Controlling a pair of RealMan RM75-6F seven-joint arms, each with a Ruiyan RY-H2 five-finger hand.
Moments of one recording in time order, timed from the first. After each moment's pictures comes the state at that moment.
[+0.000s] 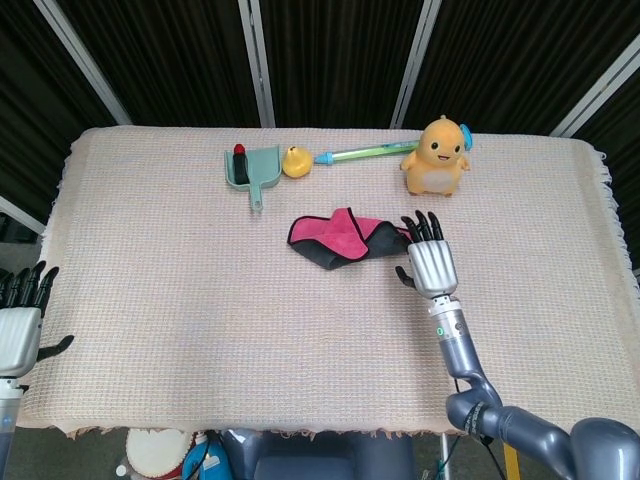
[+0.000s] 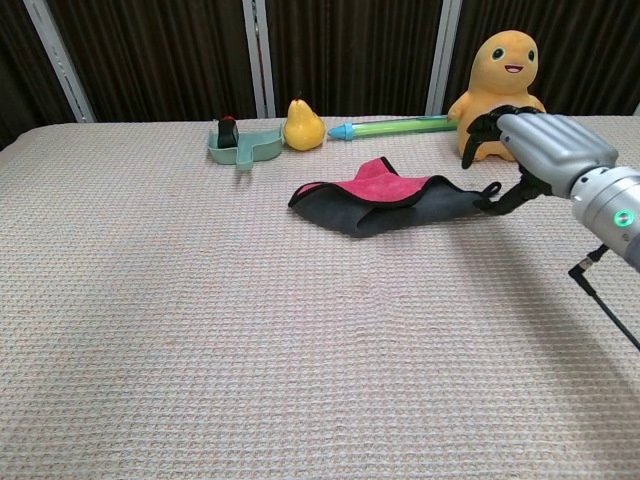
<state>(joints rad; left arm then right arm) -0.13 -1.23 -0.08 -1.52 1.39 1.44 0.23 0.62 -1.82 0.32 -1.02 -1.33 1.13 -0.22</state>
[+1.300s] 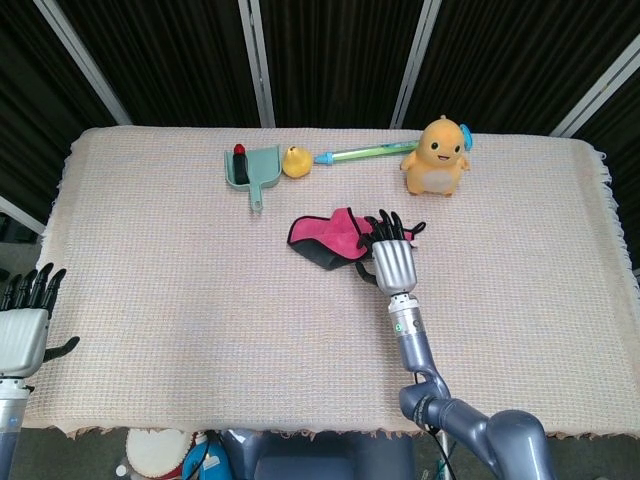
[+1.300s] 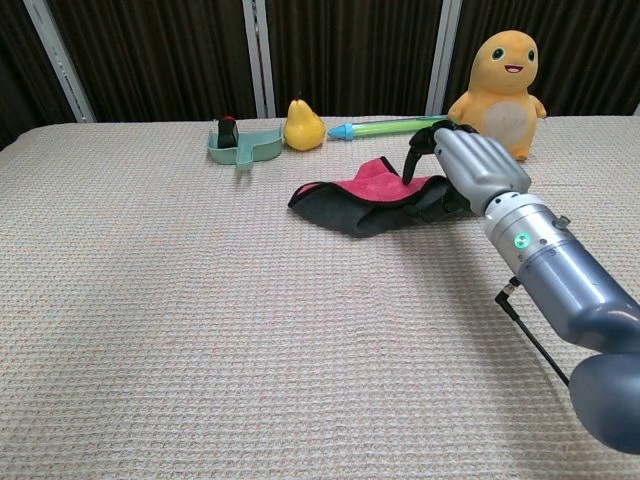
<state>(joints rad) -0.14 -1.25 -0.07 -1.50 1.40 1.44 0.23 0.77 -2.13 0.34 -0.62 -1.32 1.19 0.02</state>
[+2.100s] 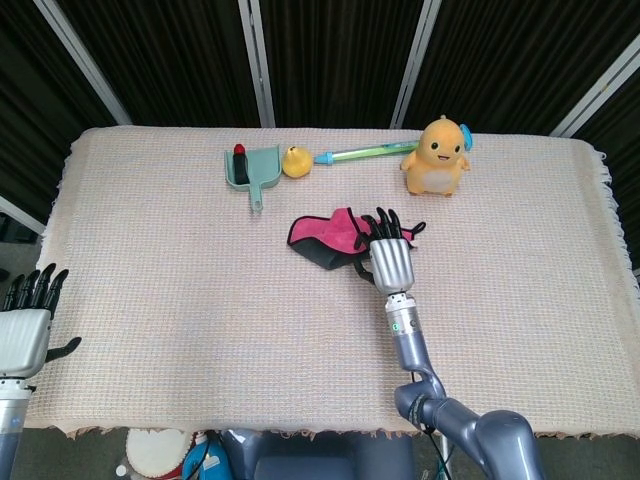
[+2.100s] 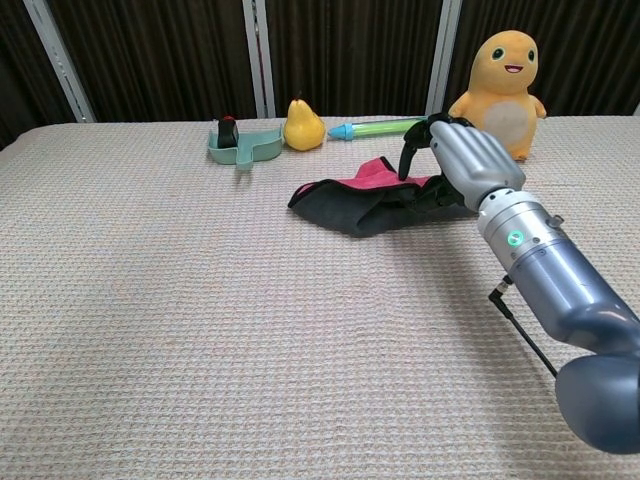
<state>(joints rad) -0.14 -1.26 -0.07 -1.50 1.41 1.44 0.23 0.80 -2.17 0.34 -0.56 -1.33 1.23 0.08</state>
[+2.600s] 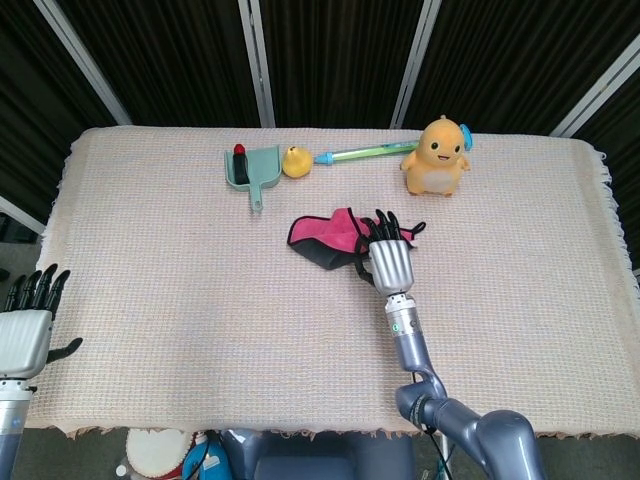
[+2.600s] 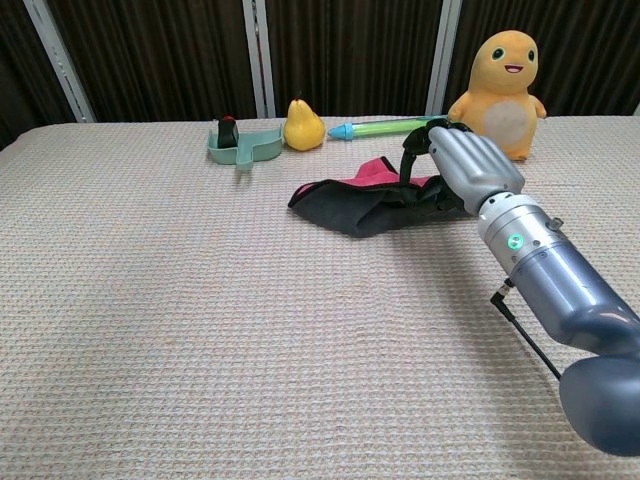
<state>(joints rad) -0.14 -1.26 -0.07 -1.50 1.41 1.44 0.24 0.79 -2.16 0.33 -0.57 -1.33 1.22 0.08</state>
